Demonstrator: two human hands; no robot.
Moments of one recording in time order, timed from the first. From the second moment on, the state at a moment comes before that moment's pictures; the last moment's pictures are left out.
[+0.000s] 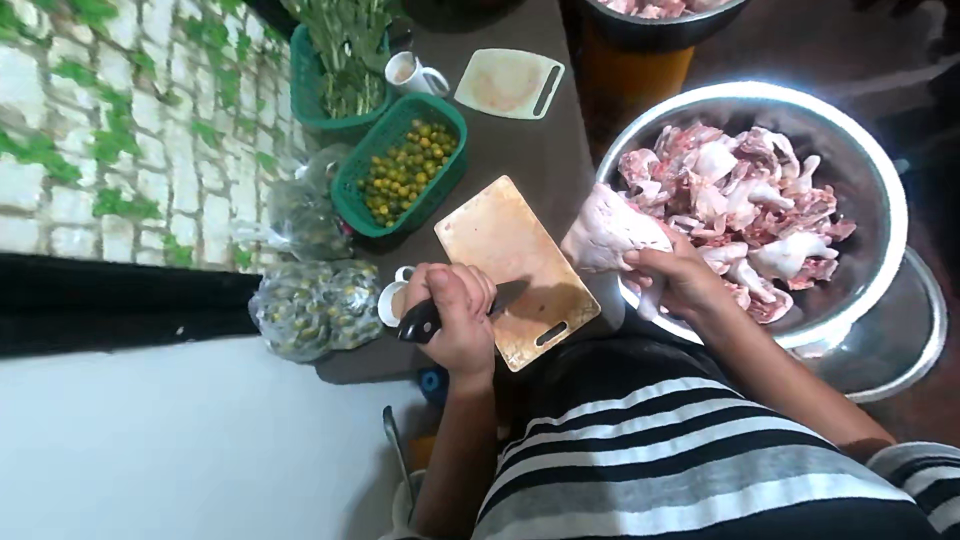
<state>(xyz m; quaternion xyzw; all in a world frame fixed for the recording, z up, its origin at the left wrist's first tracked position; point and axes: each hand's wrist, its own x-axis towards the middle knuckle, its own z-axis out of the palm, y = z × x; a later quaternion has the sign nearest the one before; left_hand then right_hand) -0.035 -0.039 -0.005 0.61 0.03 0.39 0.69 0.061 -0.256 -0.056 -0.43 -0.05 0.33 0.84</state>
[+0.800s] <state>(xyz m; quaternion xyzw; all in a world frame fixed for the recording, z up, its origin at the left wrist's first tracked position) -0.013 -0.035 -0.025 0.65 0.02 0.28 0.70 0.063 -0.538 -0.135 -0.46 0.52 -0.29 0.65</state>
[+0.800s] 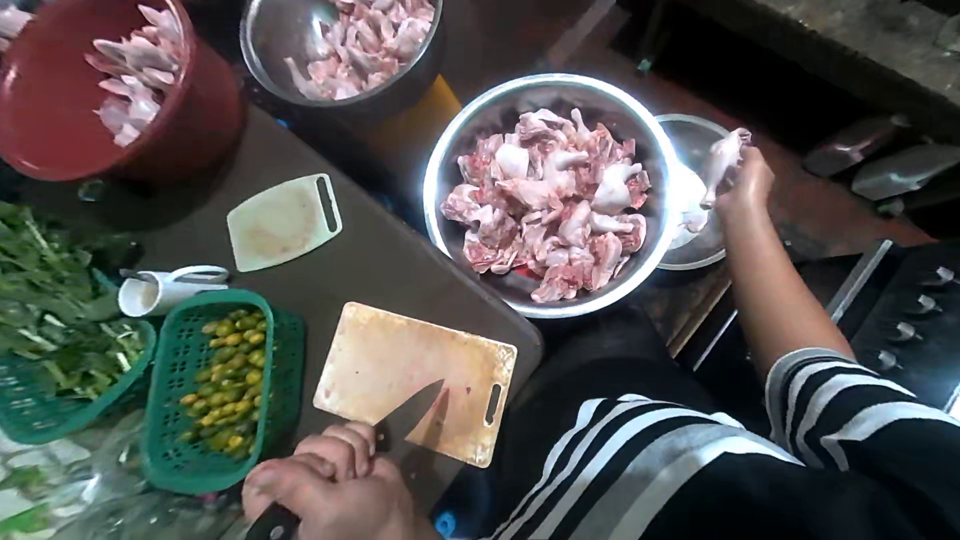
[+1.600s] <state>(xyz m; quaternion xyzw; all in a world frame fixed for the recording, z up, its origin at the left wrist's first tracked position) -0.065 -0.012 -0.039 0.63 0.10 0.37 0.68 0.085 -0.334 -0.268 -0.88 -0.10 0.40 0.21</state>
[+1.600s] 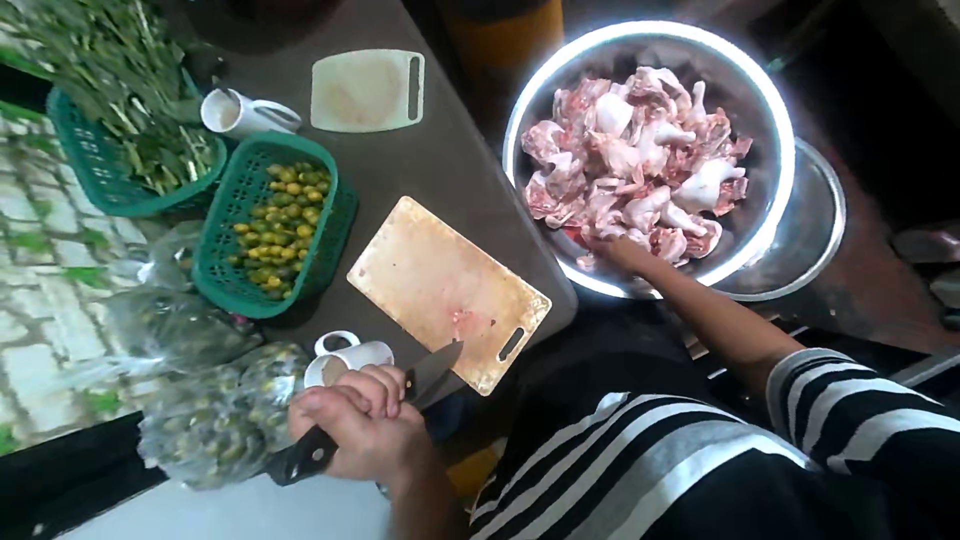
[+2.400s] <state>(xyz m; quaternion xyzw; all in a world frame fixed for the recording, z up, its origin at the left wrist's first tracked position) -0.048 -0.009 -0.038 0.67 0.10 0.33 0.66 0.115 -0.405 -0.281 -0.84 0.44 0.22 0.22</state>
